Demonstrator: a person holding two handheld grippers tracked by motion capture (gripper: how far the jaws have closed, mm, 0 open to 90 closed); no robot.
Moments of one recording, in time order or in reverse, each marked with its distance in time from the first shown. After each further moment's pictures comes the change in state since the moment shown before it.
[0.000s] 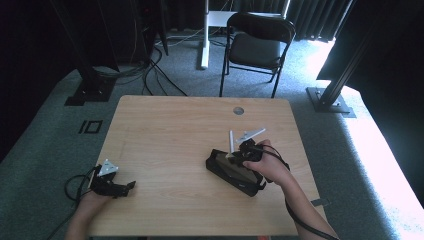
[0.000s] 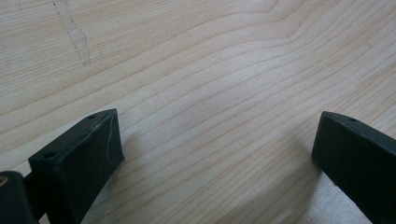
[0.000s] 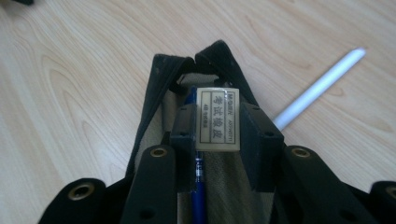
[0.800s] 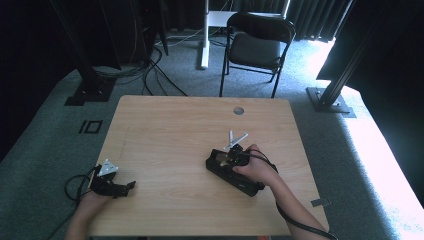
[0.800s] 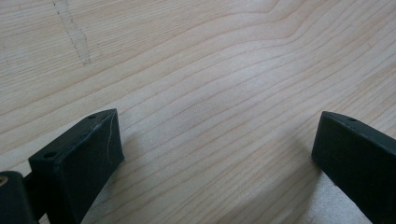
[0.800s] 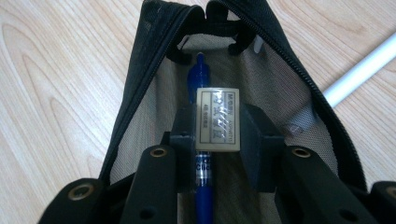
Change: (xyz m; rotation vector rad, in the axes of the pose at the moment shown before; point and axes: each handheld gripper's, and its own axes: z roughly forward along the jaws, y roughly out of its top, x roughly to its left) left arm 0.000 0.000 0.000 0.000 0.000 0.000; right arm 0.007 -0.003 0.046 0.146 -0.008 -0.028
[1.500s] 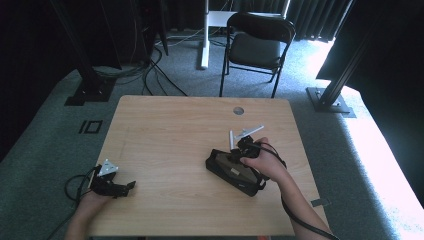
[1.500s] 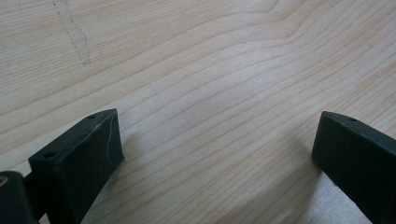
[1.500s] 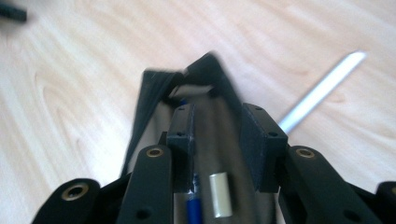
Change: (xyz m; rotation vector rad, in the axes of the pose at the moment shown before) left arm 0.000 0.000 0.000 0.000 0.000 0.000; right arm -0.019 0.004 -0.043 -0.184 -0.005 0.086
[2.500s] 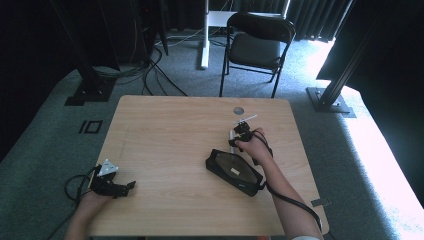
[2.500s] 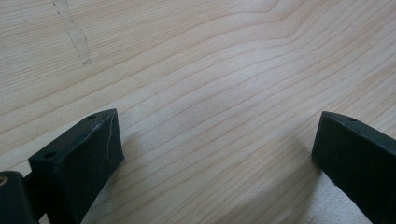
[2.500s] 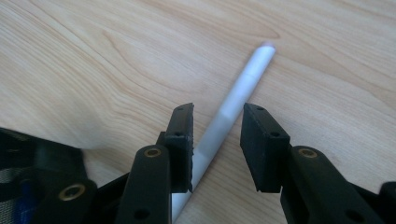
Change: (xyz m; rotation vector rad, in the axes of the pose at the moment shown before) left arm 0.000 0.000 0.000 0.000 0.000 0.000; right arm -0.065 0.013 0.081 0.081 -0.181 0.193
